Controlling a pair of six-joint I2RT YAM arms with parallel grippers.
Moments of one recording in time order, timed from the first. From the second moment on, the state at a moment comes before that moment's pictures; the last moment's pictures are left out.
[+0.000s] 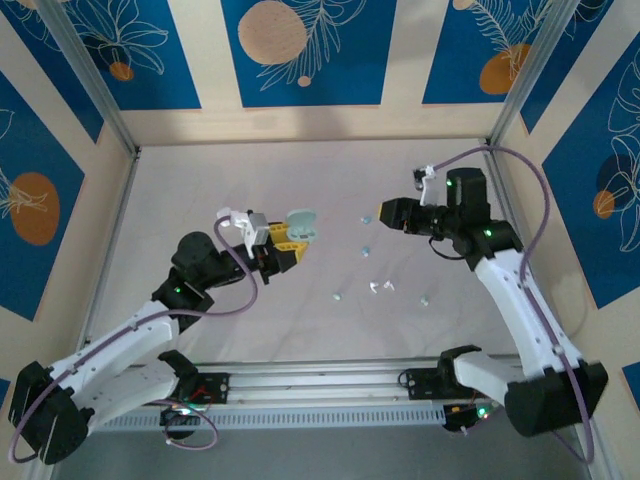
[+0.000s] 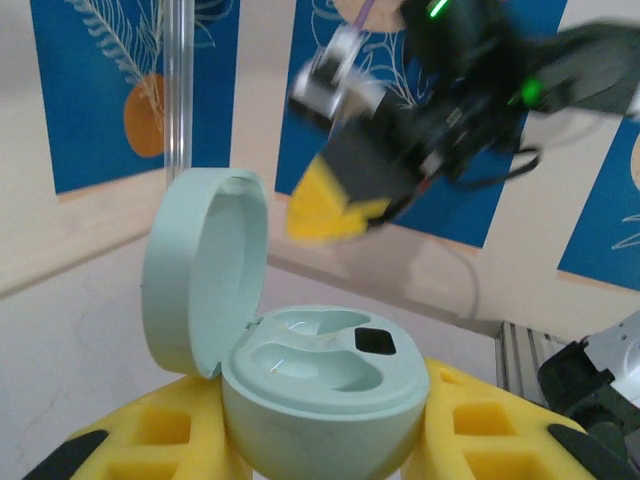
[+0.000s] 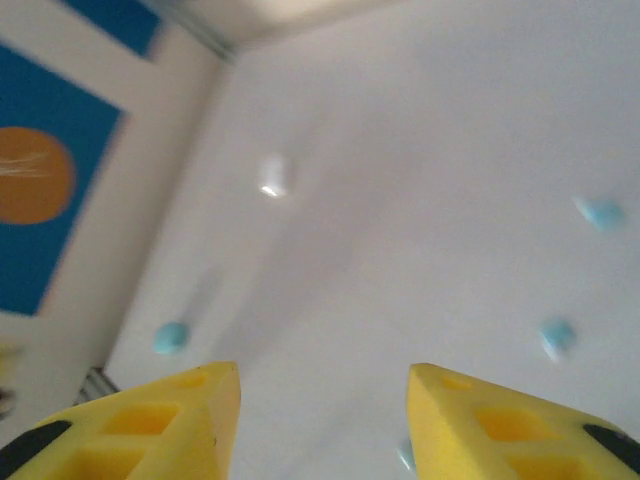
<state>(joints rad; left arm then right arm) -0.67 0.91 0.61 0.40 0.52 -0.19 0.20 1.11 1.08 -0.67 -0.55 0.42</state>
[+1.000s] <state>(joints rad) -0.67 0.75 0.62 0.30 0.46 -0.20 0.59 1.92 1.29 -0.87 -0.46 0.24</state>
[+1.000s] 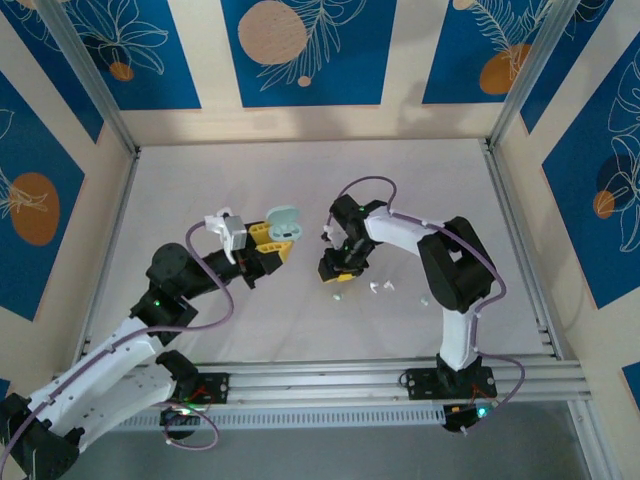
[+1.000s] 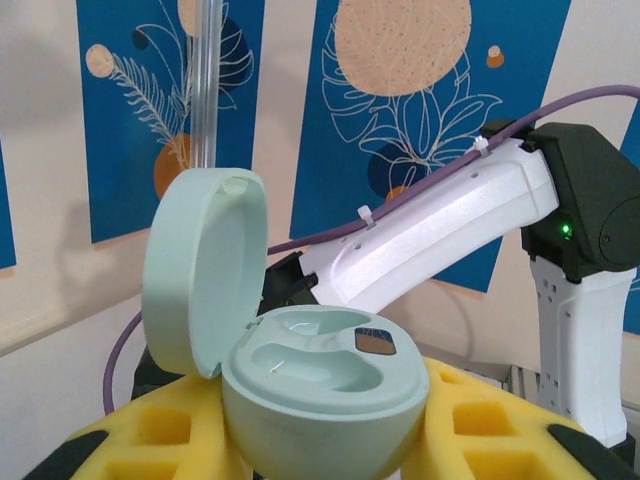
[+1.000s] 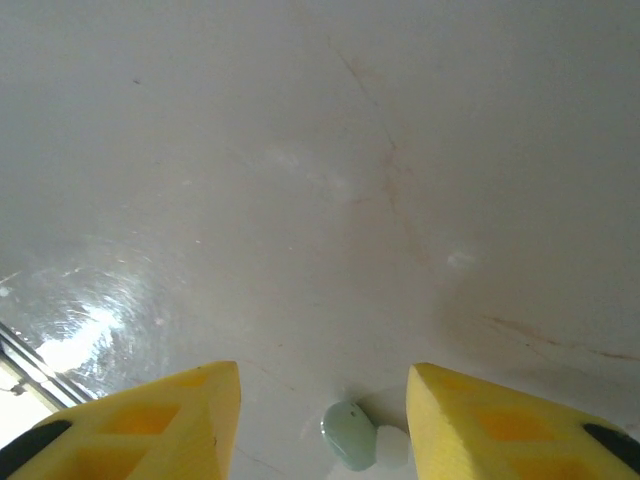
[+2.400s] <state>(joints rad) -0.67 0.76 0.63 0.27 0.46 -0.20 0.63 1.88 1.26 -0.88 -0.44 0.22</state>
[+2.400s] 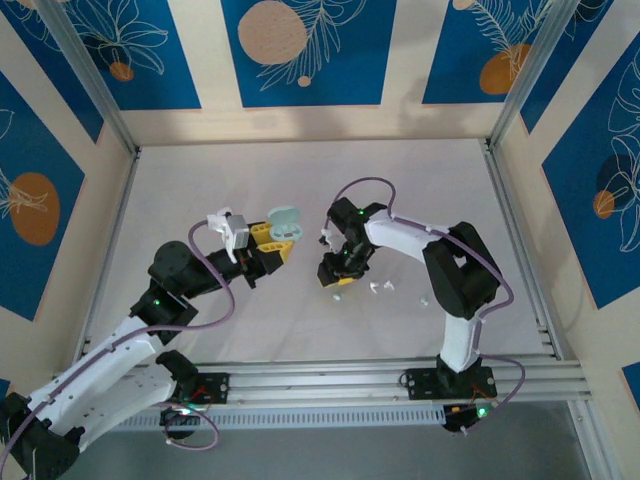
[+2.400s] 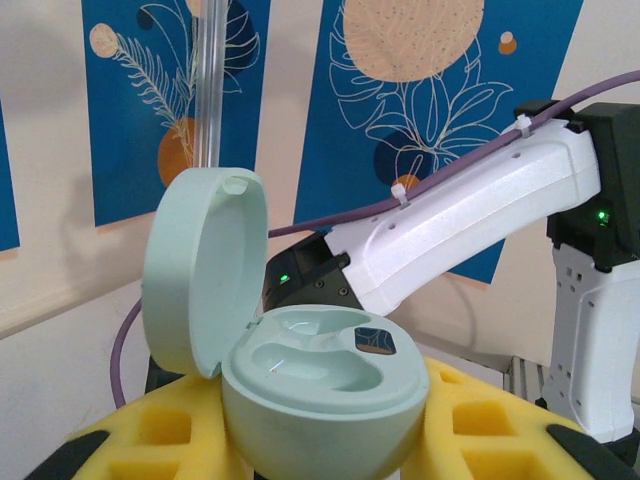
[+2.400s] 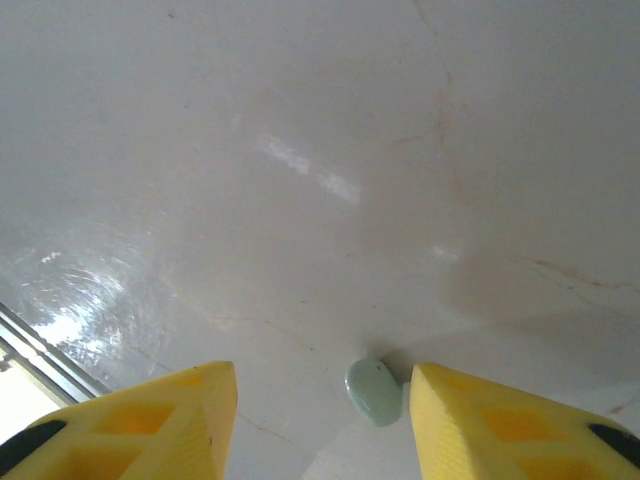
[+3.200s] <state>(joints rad) -0.67 0.78 0.63 0.27 0.46 -0.20 0.67 1.87 1.17 -0.85 -0.43 0.24</state>
